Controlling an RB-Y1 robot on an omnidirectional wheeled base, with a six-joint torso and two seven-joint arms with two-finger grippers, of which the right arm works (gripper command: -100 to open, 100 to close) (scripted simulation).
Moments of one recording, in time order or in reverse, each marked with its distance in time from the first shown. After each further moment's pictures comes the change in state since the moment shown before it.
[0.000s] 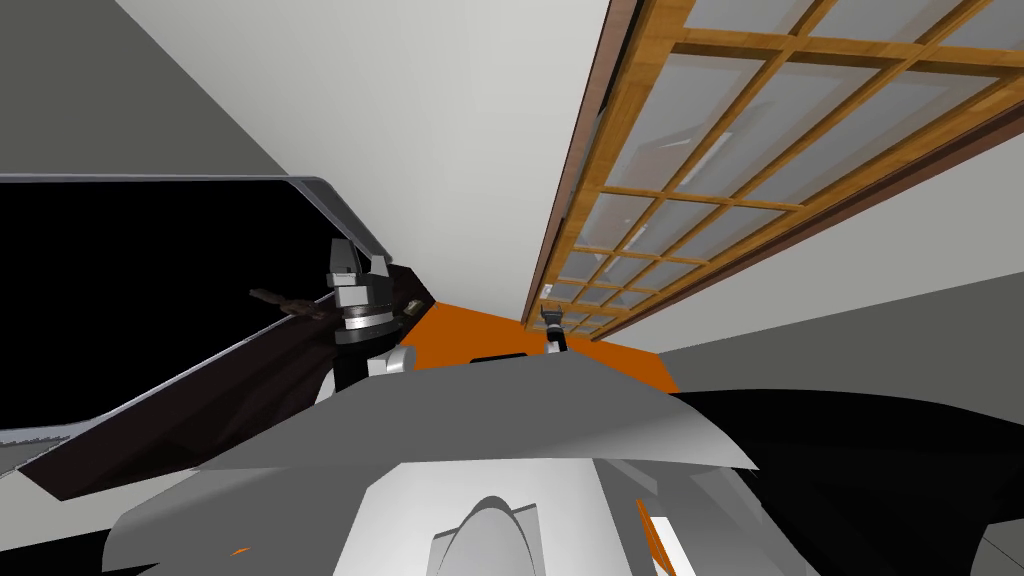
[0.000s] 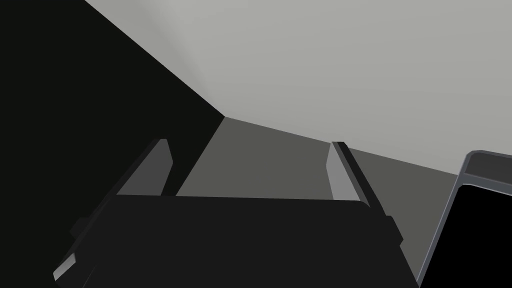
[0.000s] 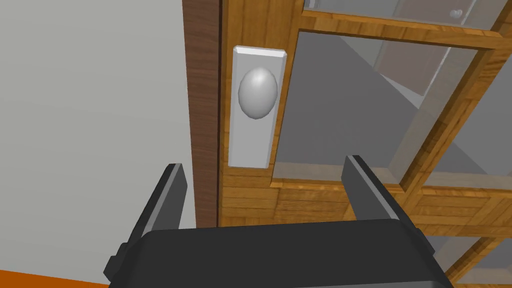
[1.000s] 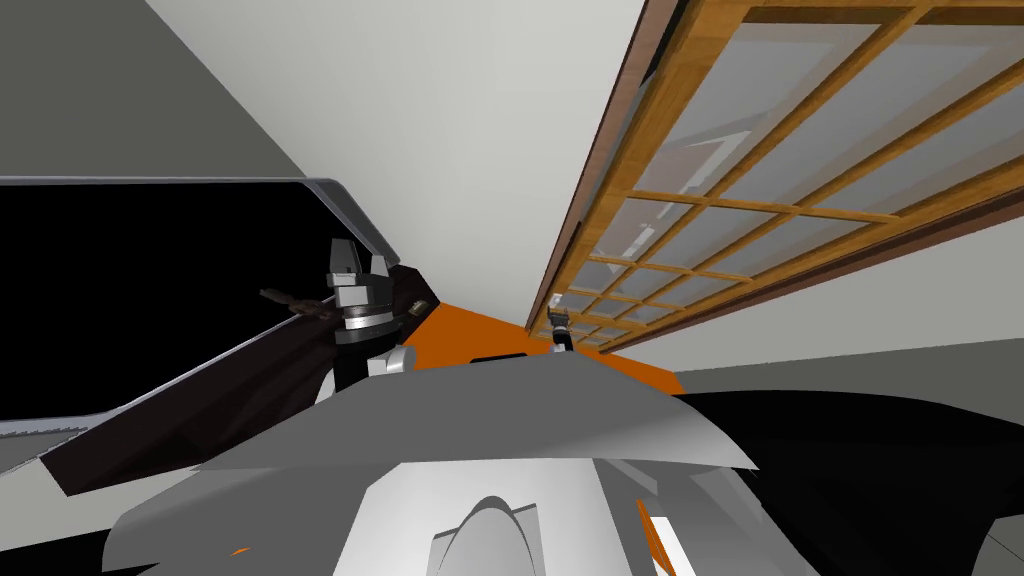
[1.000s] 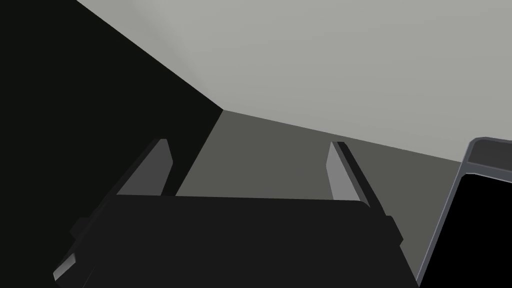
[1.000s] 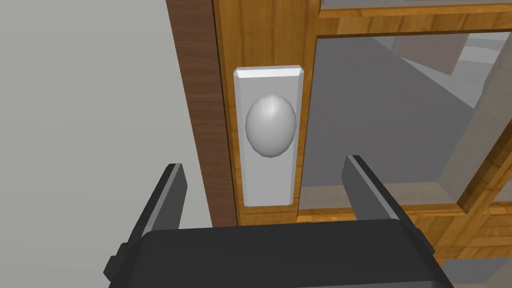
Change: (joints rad) arm 0.030 -0.048 -0.005 0.000 -0.042 -0.010 -0.151
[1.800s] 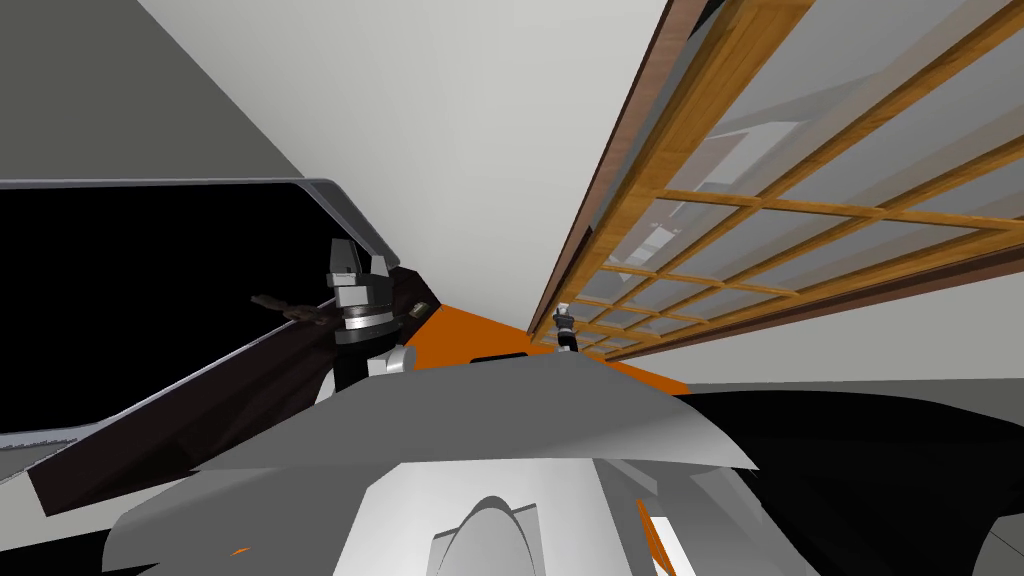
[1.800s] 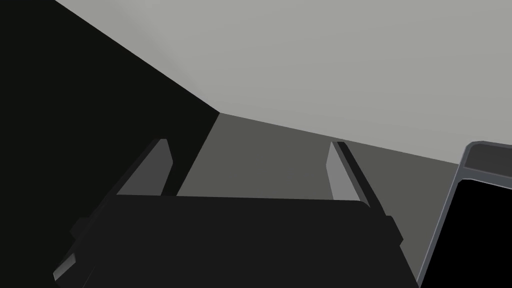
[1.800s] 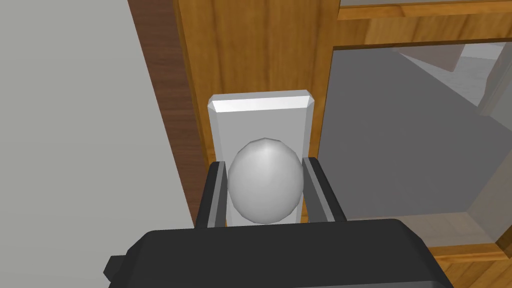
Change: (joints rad) arm 0.007 -0.036 -0.011 0.039 -0.010 -0.030 -0.043
